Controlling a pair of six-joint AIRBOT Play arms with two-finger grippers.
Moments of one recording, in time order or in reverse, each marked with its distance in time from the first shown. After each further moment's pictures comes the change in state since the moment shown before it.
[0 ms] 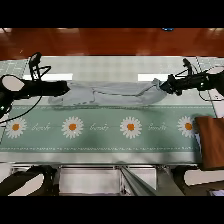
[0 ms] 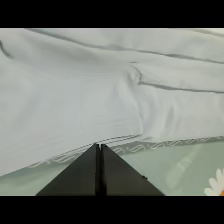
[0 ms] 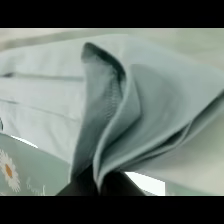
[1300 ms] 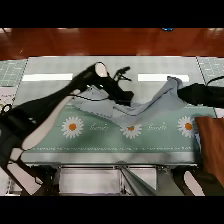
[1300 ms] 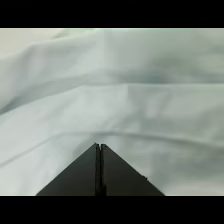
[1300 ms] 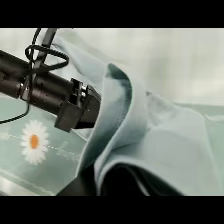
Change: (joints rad) left arm -0.516 -0.695 0.721 -0.163 -0.417 -0.079; right arm 0.046 0.848 -0.283 -0.046 0.054 0.151
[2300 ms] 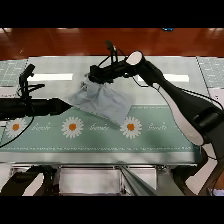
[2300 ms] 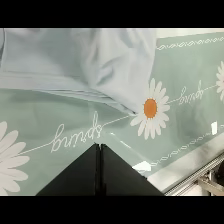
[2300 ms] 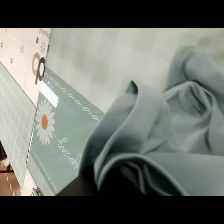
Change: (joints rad) left arm 0.568 1.059 -0.889 -0.006 0.077 0.127; right arm 0.709 -1.162 0.858 0.200 -0.354 0.069
